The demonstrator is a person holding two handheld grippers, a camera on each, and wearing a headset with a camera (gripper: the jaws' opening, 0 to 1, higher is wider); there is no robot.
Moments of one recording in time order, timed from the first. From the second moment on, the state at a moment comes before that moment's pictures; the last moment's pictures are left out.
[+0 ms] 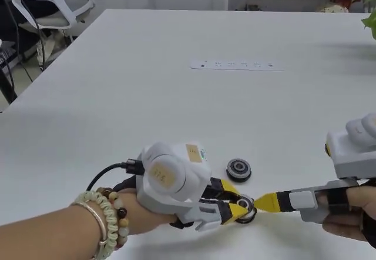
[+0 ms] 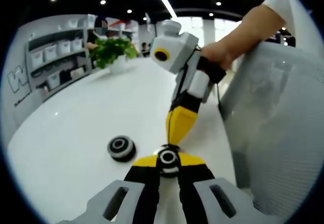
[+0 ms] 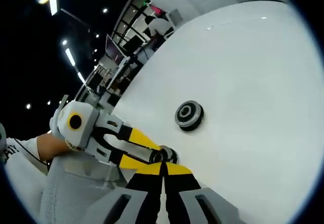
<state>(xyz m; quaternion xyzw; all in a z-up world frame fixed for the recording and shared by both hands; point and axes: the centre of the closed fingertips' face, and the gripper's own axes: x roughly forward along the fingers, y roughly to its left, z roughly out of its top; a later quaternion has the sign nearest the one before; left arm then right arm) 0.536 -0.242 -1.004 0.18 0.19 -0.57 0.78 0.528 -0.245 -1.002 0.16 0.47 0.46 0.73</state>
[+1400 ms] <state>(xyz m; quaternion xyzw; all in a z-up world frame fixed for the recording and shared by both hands) 0.535 -0.243 -1.003 0.18 0.19 -0.57 0.78 0.529 -0.239 -0.992 0.17 0.45 0.49 0.73</state>
